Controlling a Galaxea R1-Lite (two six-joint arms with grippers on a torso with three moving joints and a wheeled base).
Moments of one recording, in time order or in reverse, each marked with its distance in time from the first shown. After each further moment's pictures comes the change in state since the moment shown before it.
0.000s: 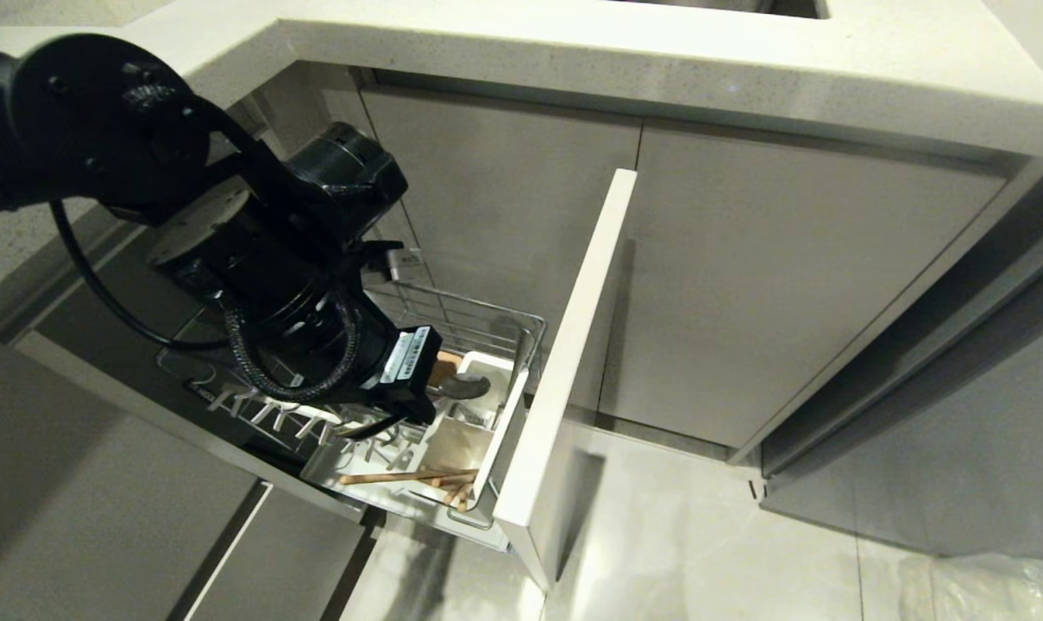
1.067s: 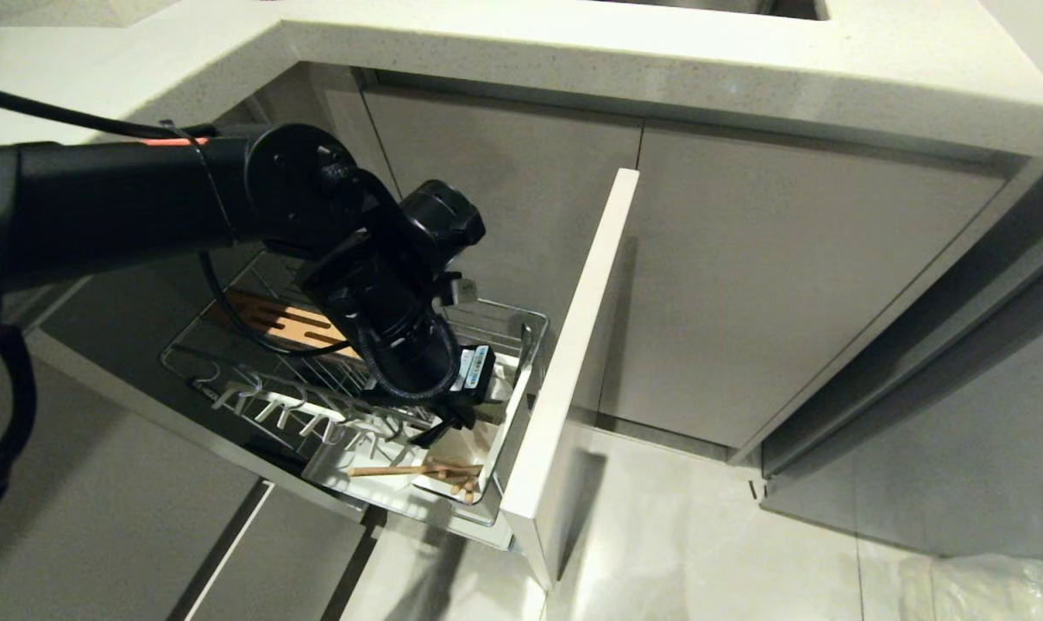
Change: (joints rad) left arm -0.006 0.207 -0.126 -0.021 0.053 -0.010; right arm 0.000 0.000 0.000 0.000 0.000 0.000
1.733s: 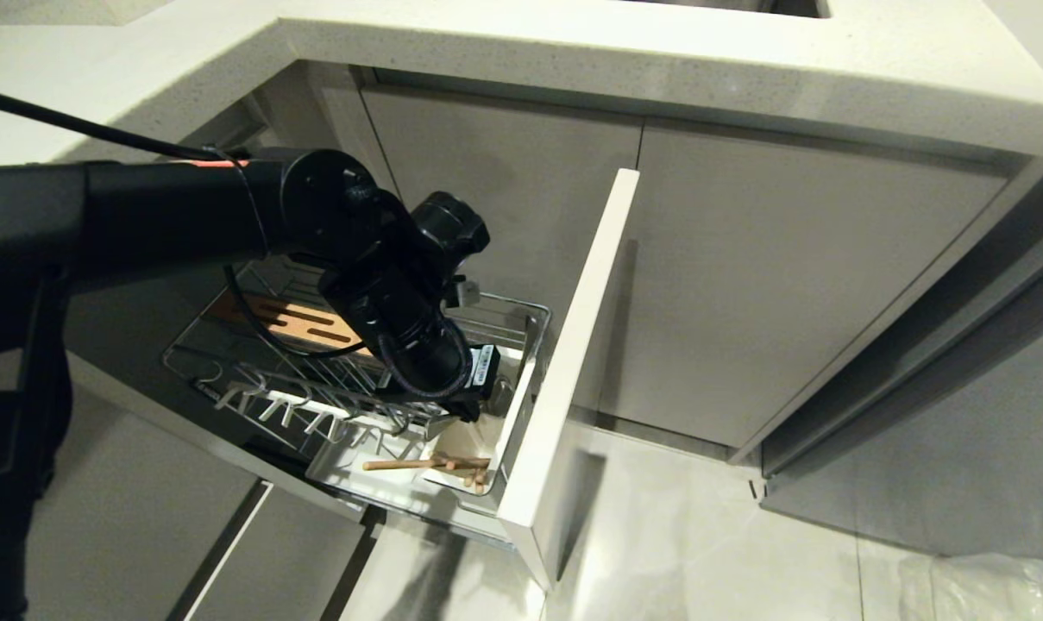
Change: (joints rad) left arm 0.014 0.035 -0.001 -0.047 0.000 0.001; right arm 0.000 0.000 0.000 0.000 0.000 0.000
